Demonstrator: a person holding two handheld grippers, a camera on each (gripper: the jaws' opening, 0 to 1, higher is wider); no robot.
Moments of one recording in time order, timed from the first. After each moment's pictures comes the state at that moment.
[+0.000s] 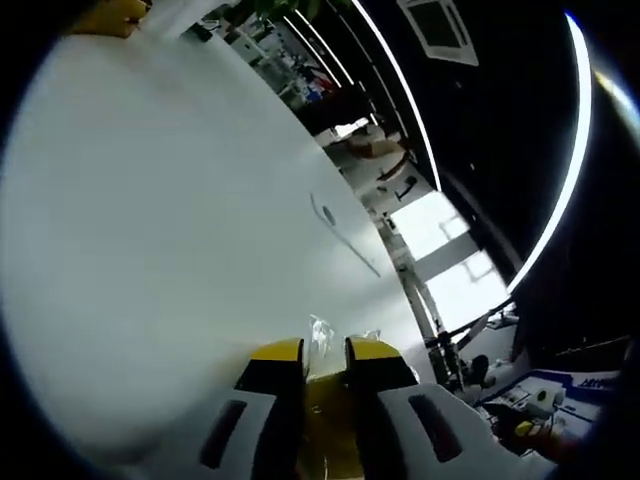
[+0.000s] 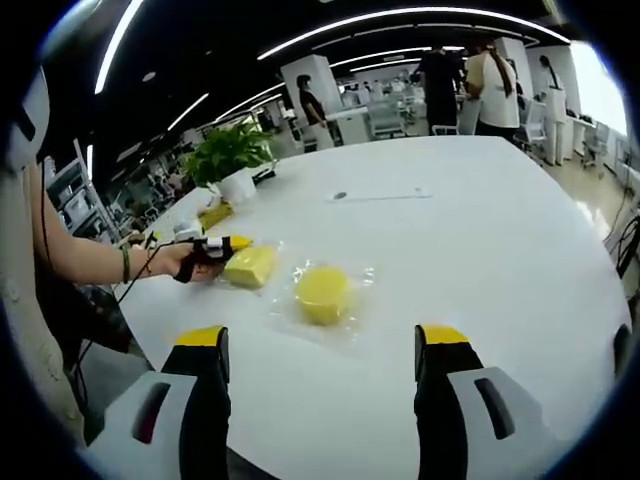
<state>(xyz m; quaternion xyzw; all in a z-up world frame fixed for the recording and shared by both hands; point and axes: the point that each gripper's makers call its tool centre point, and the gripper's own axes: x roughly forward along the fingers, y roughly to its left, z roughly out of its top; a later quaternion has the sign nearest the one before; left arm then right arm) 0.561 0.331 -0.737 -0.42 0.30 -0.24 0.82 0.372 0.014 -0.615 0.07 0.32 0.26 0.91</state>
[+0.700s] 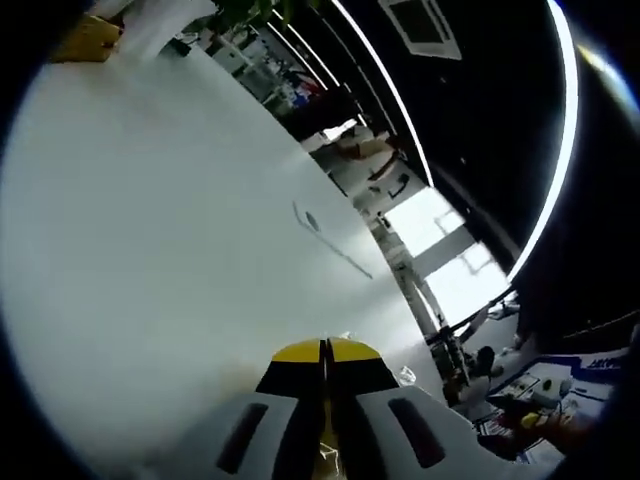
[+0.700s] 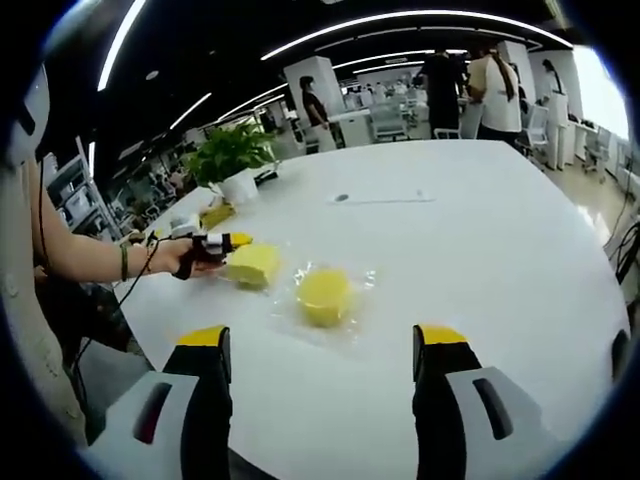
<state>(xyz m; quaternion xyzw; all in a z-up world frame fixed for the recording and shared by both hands) 0.566 0.323 -0.707 -0.37 0.28 -0.25 0.85 0.376 0.014 -0.608 0.07 0.31 0.26 0.91</state>
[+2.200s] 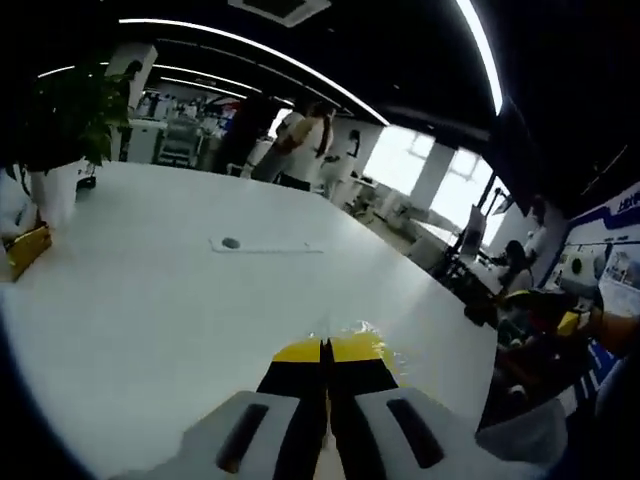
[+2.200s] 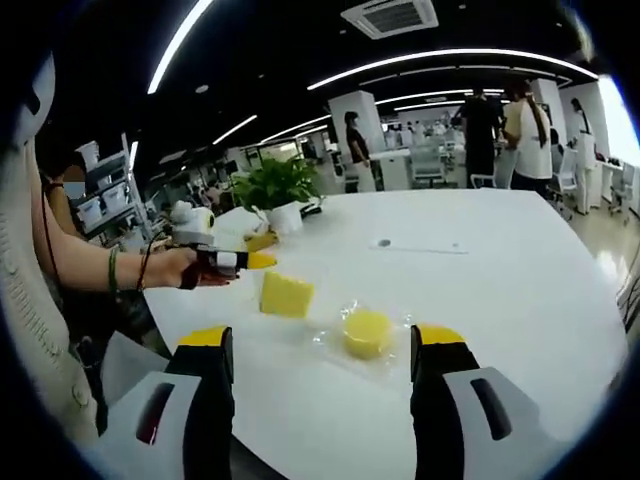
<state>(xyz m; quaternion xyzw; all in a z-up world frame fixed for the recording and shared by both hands) 0.453 0.240 -0.594 -0.14 0.24 -0.32 0.91 0.340 0.039 -0.544 0.05 0.21 0.34 0.92</state>
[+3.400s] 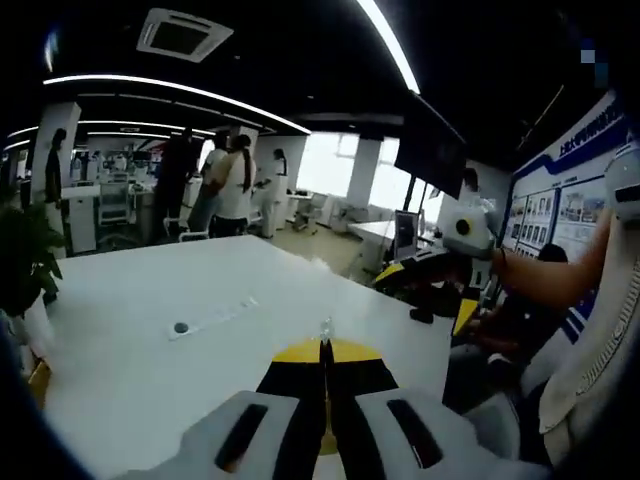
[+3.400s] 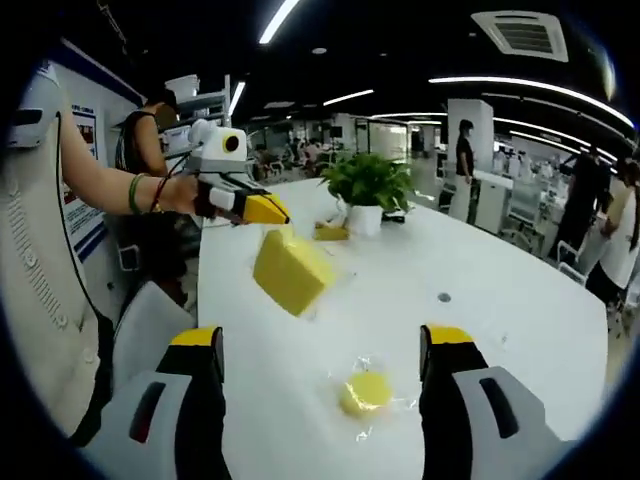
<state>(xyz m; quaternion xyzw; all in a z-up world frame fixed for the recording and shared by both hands) 0.415 0.209 -0.442 -0.05 0.15 -0.45 0.88 0.403 0.101 -0.474 -0.11 0.19 0.55 0.80</state>
